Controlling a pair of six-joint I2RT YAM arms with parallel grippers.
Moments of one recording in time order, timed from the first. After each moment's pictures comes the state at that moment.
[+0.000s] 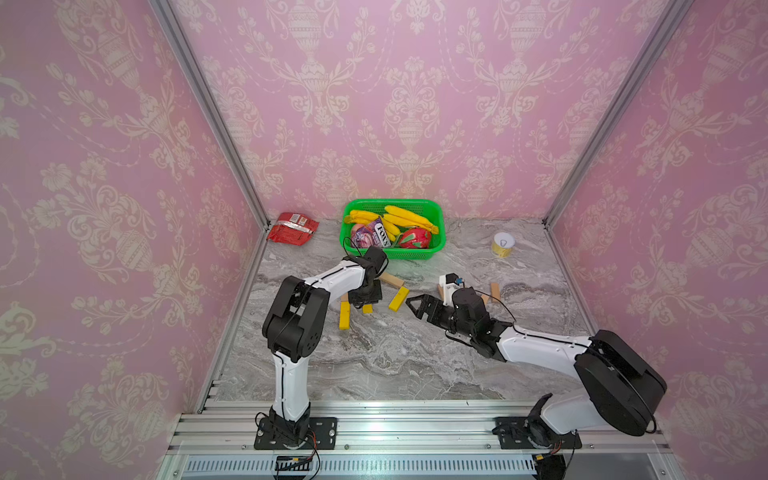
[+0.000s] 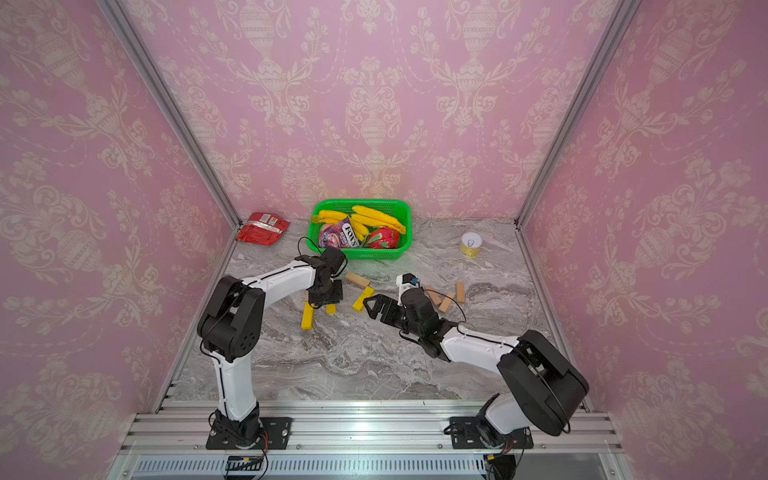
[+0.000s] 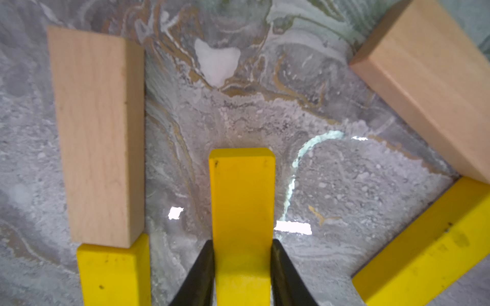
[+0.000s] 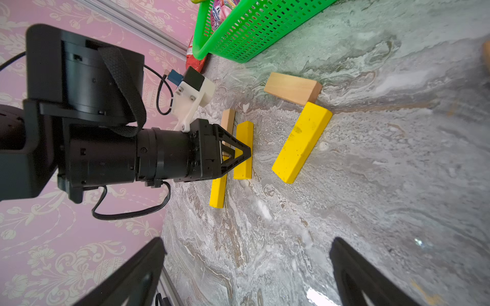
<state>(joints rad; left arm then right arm) -0.43 1.97 1.37 -0.77 -0.10 -0.58 0.74 1.46 0.61 0.41 -0.15 0.95</state>
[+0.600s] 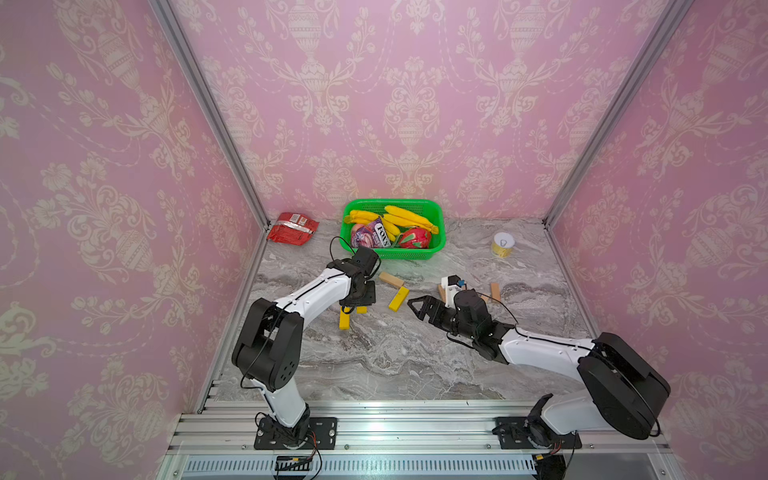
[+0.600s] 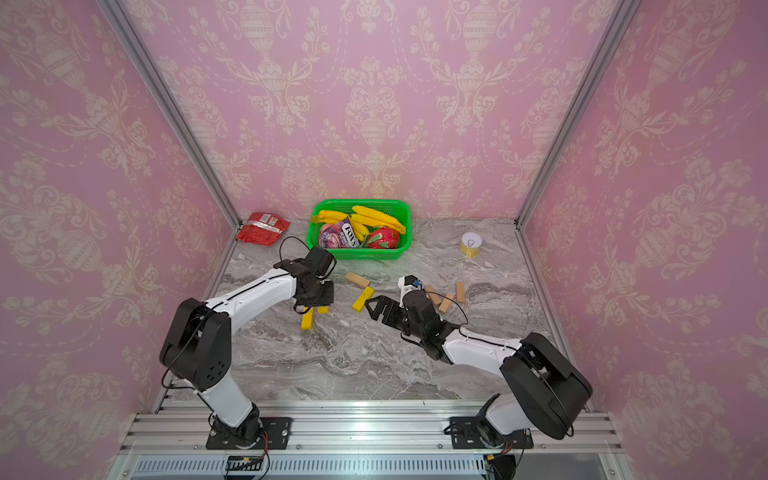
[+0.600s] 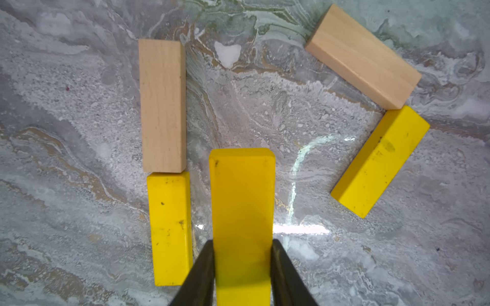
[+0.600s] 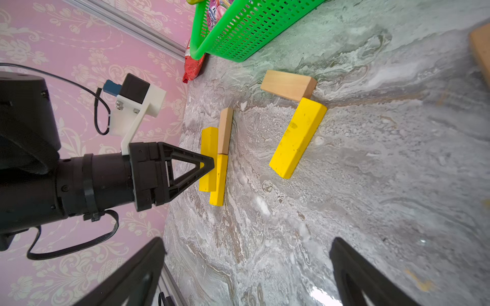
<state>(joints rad) -0.44 1.71 1.22 -0.78 -0.10 -0.51 0.74 1.43 0.59 0.41 -0.15 0.98</state>
